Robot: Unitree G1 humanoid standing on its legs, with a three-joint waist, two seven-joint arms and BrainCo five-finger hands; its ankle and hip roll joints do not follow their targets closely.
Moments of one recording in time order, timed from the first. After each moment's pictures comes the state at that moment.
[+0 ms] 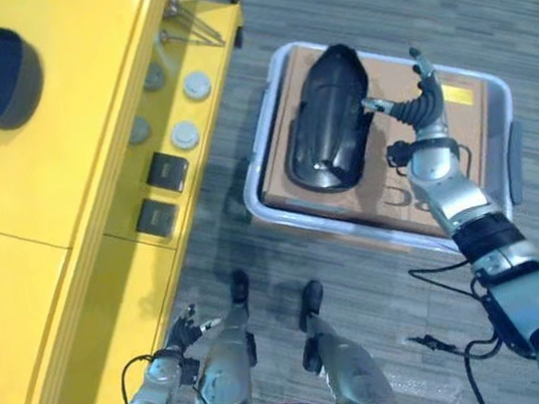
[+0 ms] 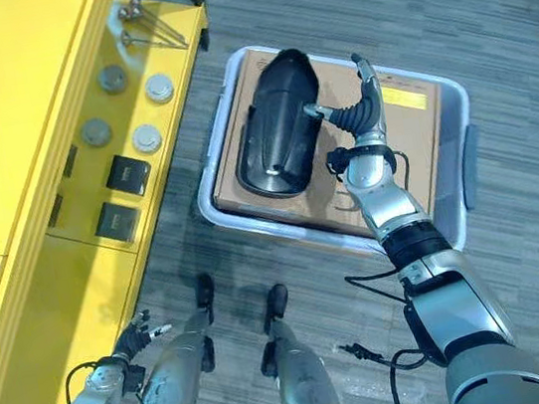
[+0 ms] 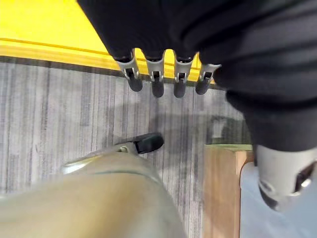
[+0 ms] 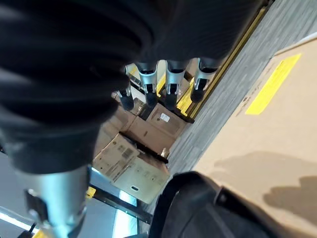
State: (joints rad) left arm -0.16 0.28 -0.37 1.00 -0.23 -0.17 0.04; right arm -0.71 -0.62 0.27 0.50 0.16 -0.03 -0.51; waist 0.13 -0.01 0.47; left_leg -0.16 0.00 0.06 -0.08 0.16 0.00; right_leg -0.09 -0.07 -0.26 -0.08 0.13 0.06
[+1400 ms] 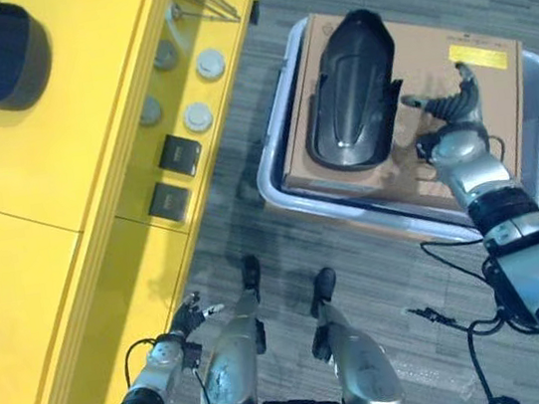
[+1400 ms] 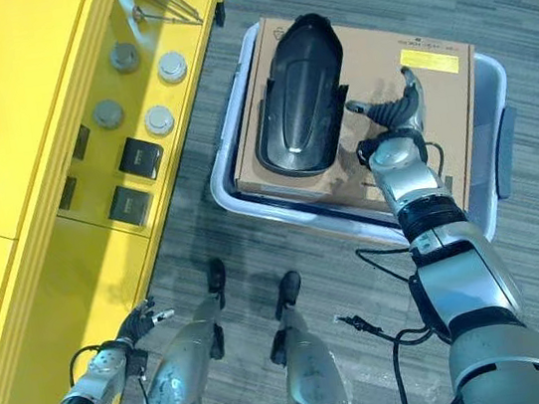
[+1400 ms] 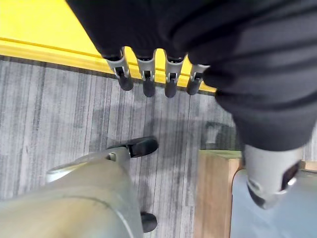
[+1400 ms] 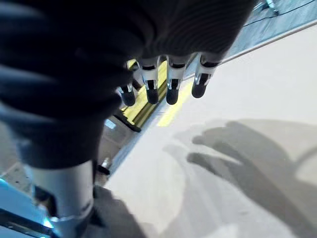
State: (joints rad) left arm -0.23 0.29 -0.43 0.99 -0.31 -0.14 0.01; right arm -0.87 -0.68 0.27 0.74 0.24 0.14 -0.51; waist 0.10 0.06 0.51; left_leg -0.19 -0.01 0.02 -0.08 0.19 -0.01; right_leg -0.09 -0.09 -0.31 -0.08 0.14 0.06
